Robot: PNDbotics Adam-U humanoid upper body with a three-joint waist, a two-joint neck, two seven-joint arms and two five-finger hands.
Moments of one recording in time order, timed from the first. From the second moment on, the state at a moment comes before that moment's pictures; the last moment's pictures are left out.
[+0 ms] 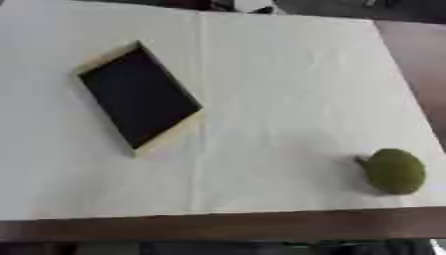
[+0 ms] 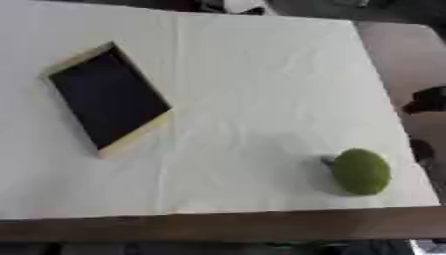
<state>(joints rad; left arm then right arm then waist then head) -0.11 0.33 0.45 -1.98 0.15 -0.20 0.08 0.29 -0.92 -0.23 -1.98 0.36 -0.51 0.03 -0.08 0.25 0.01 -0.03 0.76</state>
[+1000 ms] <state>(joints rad) -0.10 0.34 0.47 -1.98 0.13 -0.21 0.09 0.20 -1.05 -0.08 -1.98 0.34 -0.59 0.18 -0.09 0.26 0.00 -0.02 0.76</state>
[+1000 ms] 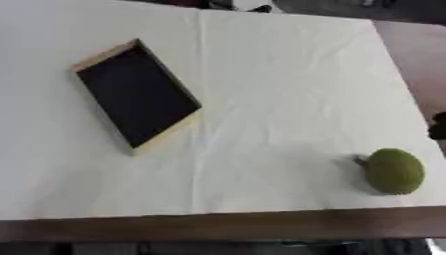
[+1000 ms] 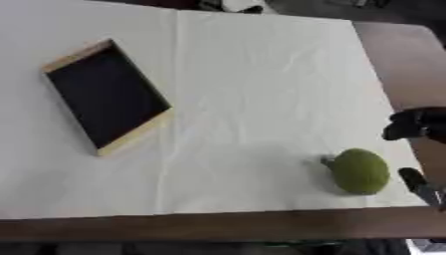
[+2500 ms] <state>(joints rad) -0.09 0.33 0.47 -1.98 0.13 -0.19 0.08 0.11 -1.13 0.08 -1.99 0.35 -0.51 0.27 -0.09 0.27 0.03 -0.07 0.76</state>
